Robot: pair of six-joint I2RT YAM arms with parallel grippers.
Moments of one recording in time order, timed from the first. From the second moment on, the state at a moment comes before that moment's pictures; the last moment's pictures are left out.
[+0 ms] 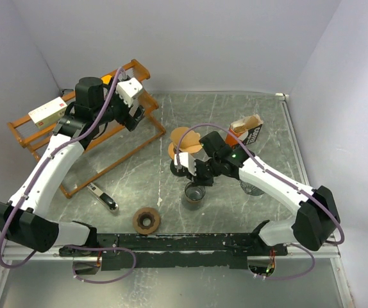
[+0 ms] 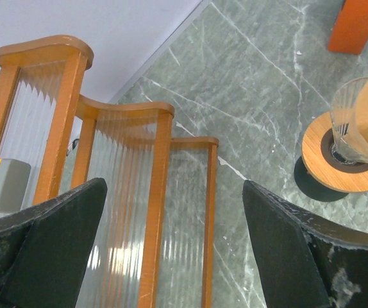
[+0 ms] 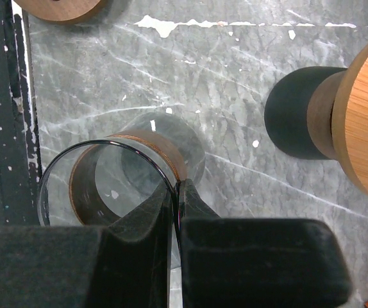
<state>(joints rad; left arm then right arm) -0.34 1.33 1.41 -0.44 0.30 0.43 0.70 1.33 1.01 -0.70 -0.52 -0.75</state>
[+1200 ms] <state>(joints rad) -0.34 1.30 1.41 -0.57 0.67 0.61 0.67 1.26 1.39 -0.82 -0.55 -0.70</state>
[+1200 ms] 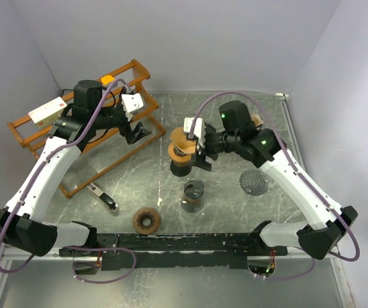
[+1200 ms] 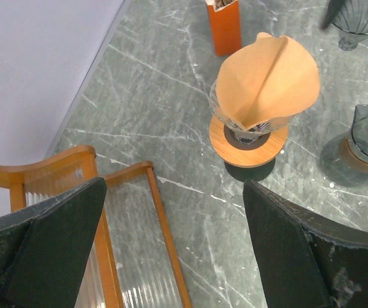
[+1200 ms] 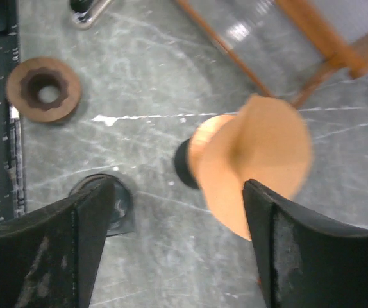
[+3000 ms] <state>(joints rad) -0.83 1.60 1.60 -0.89 0.36 1.11 0.50 1.76 1.74 -0.87 -0.34 -0.47</state>
